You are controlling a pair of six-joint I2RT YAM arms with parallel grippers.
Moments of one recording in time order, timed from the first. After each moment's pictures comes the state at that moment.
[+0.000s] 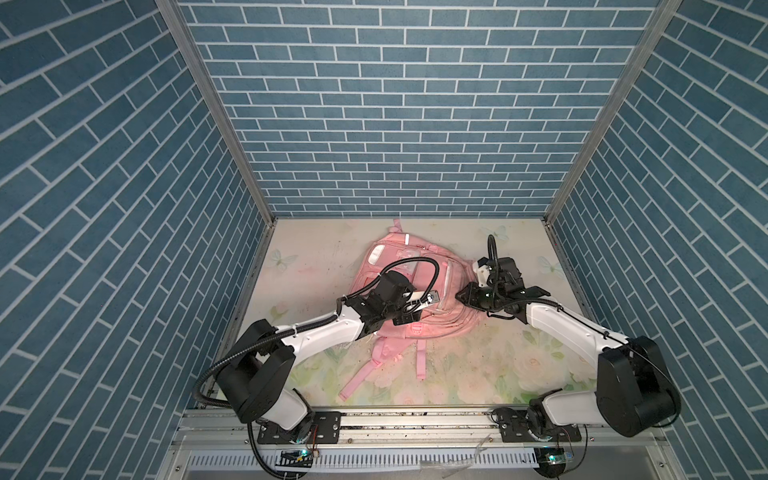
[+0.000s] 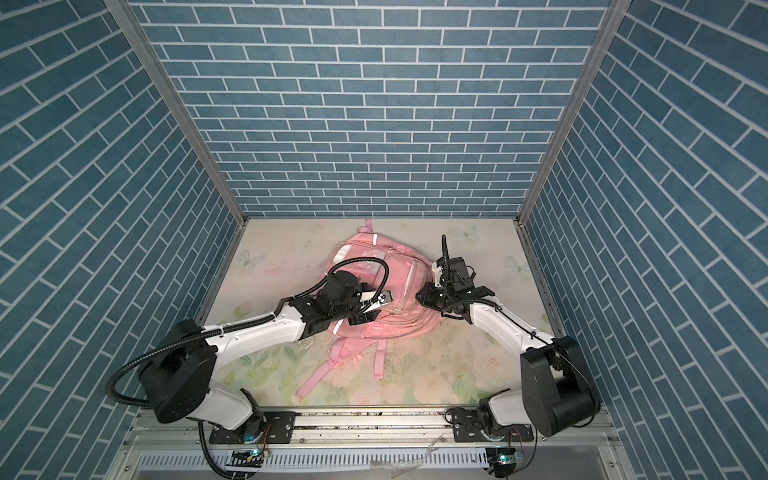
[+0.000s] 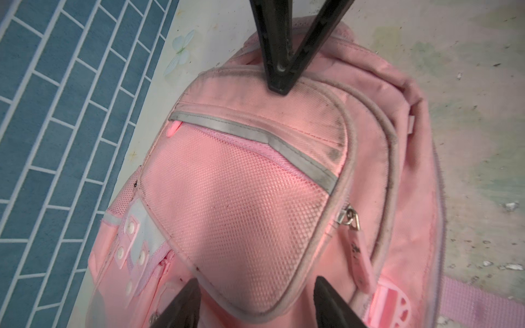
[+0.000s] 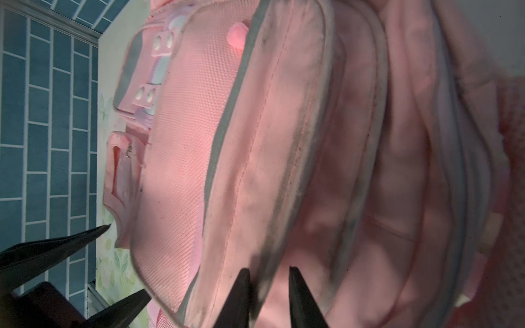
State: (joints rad) left arm -0.79 1.53 0.88 -0.02 0.05 0.68; right arm 0.41 1.40 0.83 -0.31 -0.35 0.57
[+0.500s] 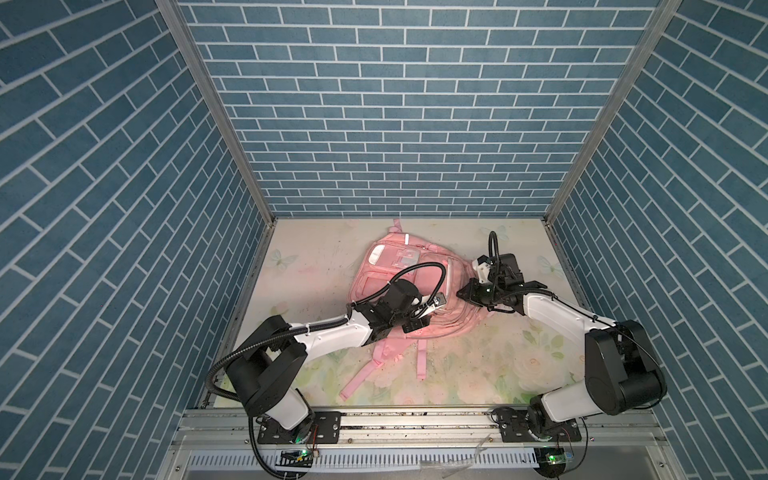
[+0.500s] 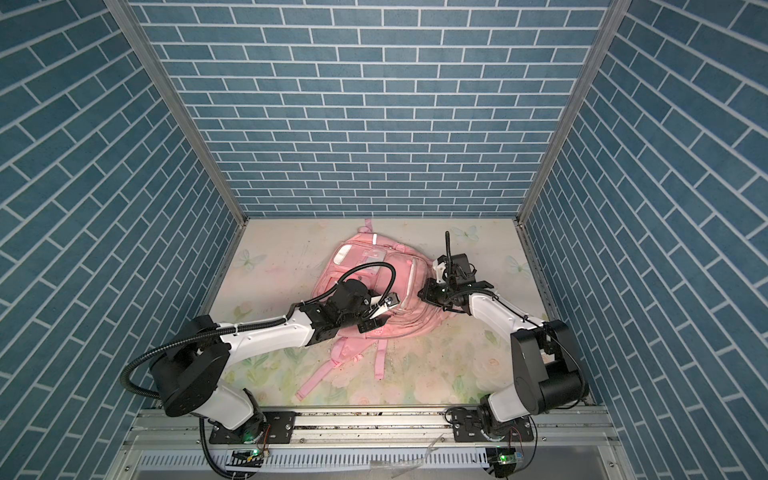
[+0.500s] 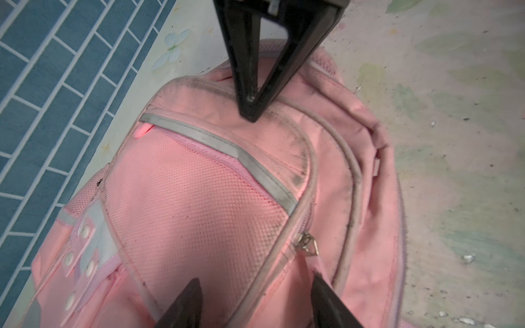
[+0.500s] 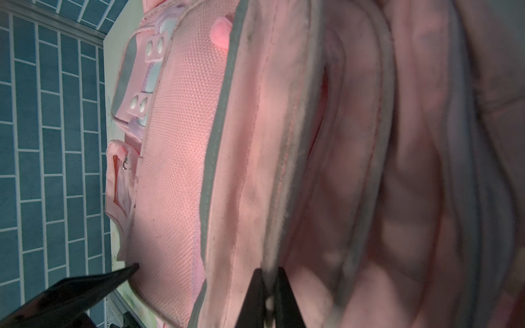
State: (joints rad) left arm -0.87 1.57 0.86 0.06 0.05 0.48; right arm 0.33 1.50 0.87 -0.28 -0.46 0.54
